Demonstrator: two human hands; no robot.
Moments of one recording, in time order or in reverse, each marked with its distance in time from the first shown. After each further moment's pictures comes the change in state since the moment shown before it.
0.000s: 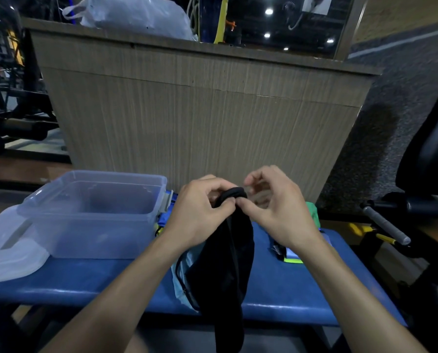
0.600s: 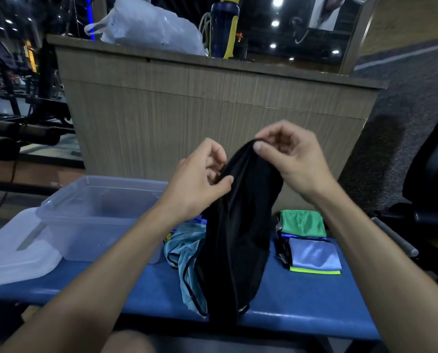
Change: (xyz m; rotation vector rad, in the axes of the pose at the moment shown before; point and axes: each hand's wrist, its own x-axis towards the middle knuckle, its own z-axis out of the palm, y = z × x) left_hand 0.030 0.022 -0.043 0.026 0.022 0.108; right_hand 0.078 -0.017 -0.031 0.413 0.013 -0.088
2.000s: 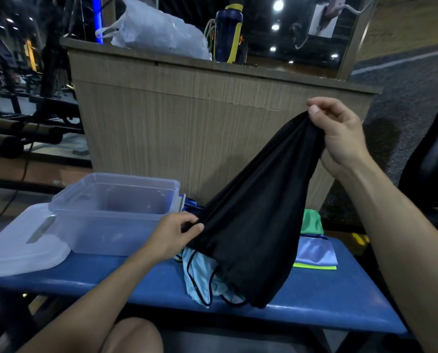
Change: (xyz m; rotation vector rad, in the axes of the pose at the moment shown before) left_hand -0.087 -0.120 -0.005 0.162 -0.133 -0.231; right_hand 0.019 0.000 -0.057 0.333 0.303 0.185
